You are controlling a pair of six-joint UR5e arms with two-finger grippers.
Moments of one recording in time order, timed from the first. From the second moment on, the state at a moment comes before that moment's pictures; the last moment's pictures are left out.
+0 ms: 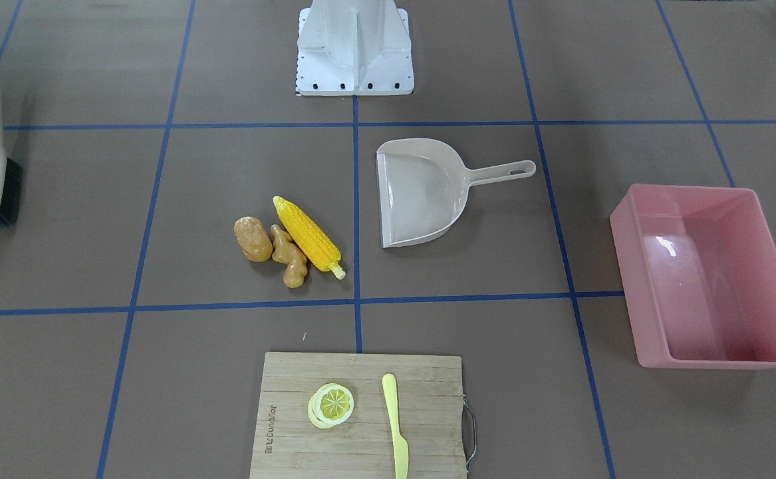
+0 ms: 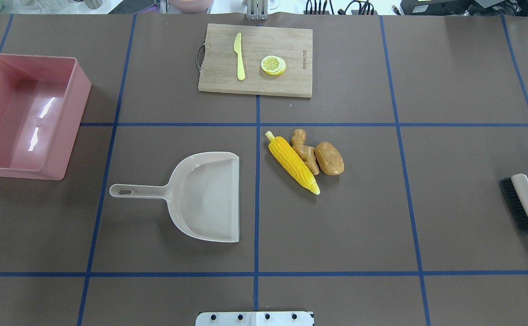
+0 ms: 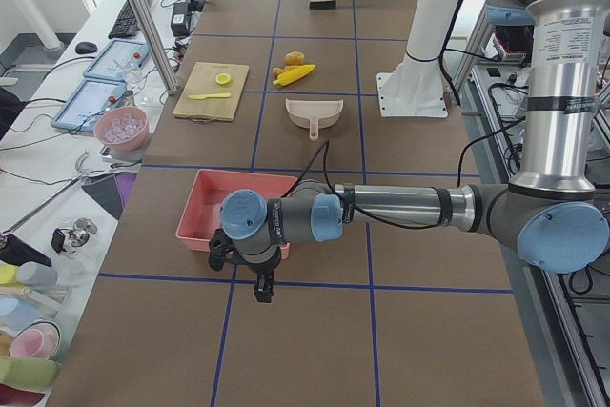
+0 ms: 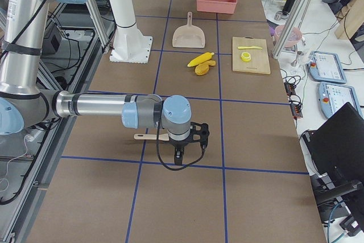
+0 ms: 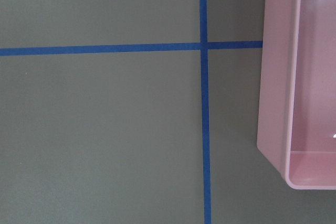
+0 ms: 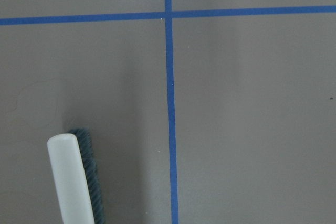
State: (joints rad) left arm -1.60 -1.56 -1.59 -1.45 -2.39 0.13; right arm 1.58 -1.86 1.88 -1.55 2.37 0.06
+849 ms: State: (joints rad) left arm -1.60 -1.56 -1.60 -1.45 -2.39 0.14; right arm 1.38 -2.05 2.03 -1.55 2.43 0.16
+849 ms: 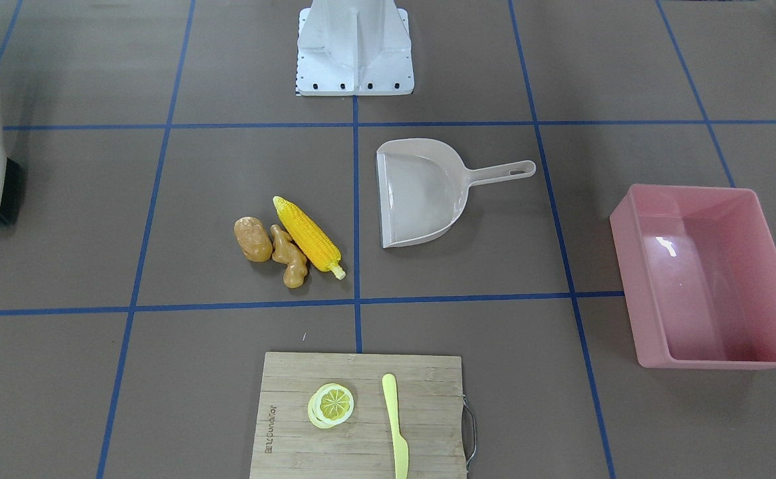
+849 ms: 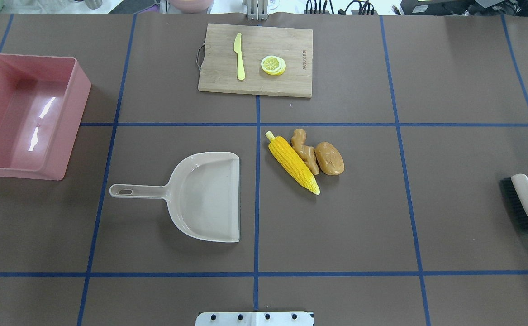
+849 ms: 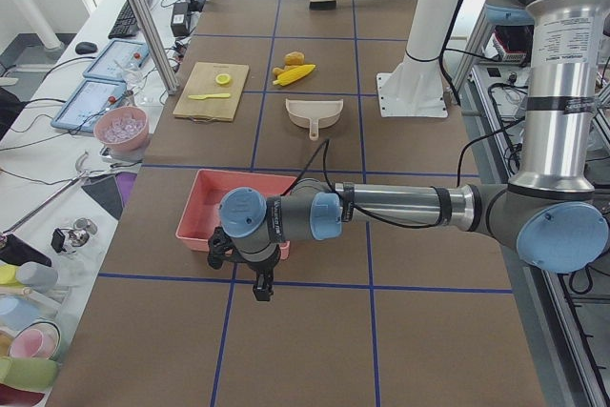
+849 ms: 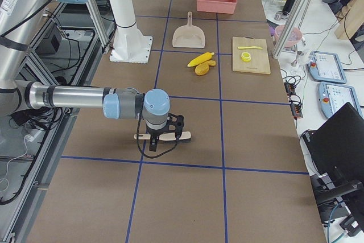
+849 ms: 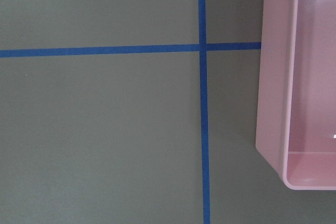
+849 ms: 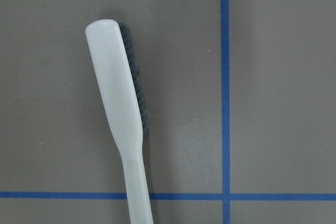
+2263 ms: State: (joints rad) left arm -1.38 -1.57 -2.05 -1.44 -2.35 0.39; right arm 1.01 -1.94 1.86 -1.55 2.42 0.34
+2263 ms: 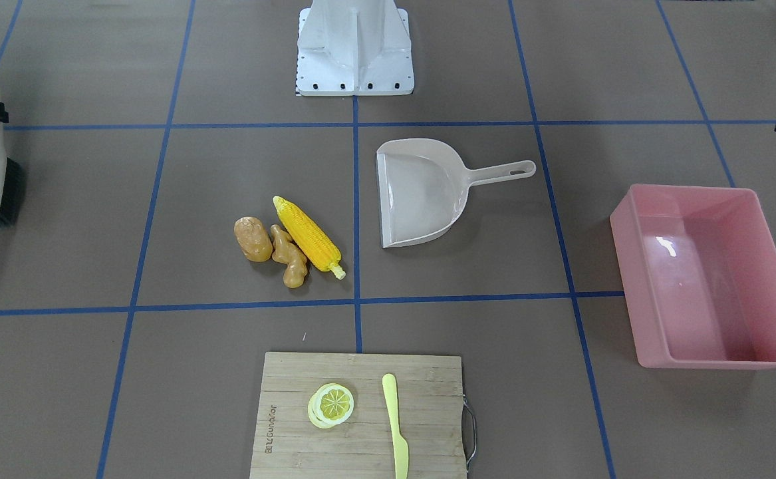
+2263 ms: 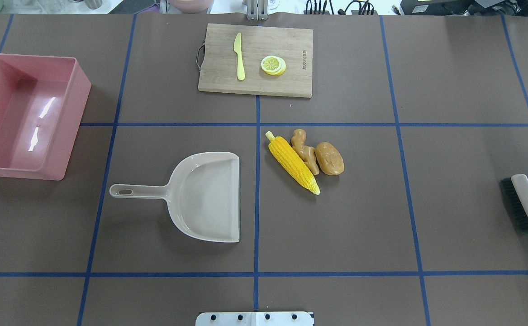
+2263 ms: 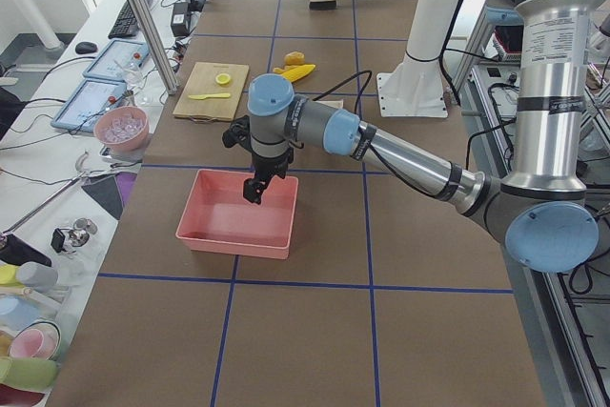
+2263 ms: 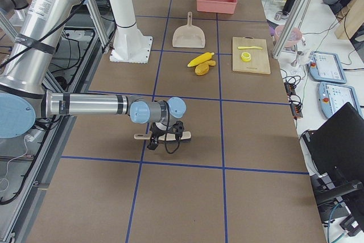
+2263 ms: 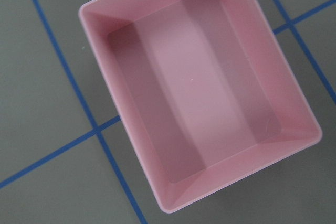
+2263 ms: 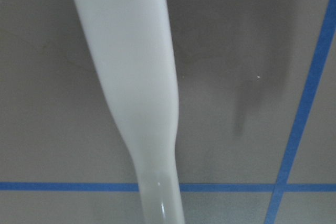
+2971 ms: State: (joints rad) left arm -1.02 -1.74 -2.12 -1.41 -2.18 0.59; right arm 0.96 -1.94 1.84 -1.58 2.42 0.36
